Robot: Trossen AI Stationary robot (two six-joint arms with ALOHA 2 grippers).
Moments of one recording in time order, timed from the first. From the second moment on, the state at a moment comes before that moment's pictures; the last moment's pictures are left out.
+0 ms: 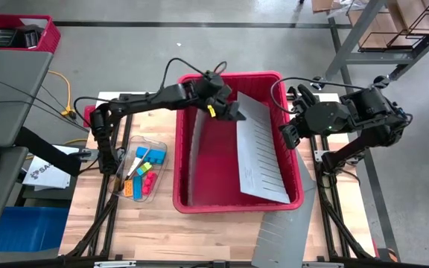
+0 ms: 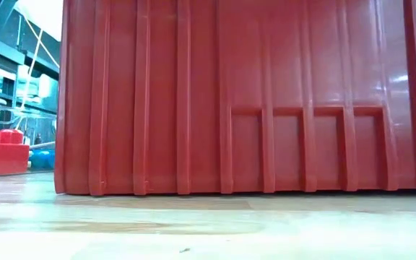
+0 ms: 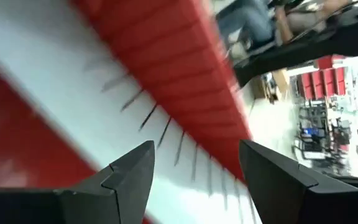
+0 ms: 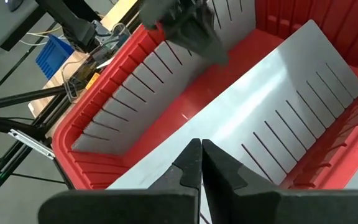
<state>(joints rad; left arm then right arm) 0.33 1.85 1.71 -0.42 0.39 -0.91 0.22 1.41 2.08 -1.57 0.40 0.99</state>
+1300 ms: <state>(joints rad) 0.35 1.97 1.66 -0.34 0.38 -0.96 0.22 1.41 2.09 -1.55 0.41 1.04</state>
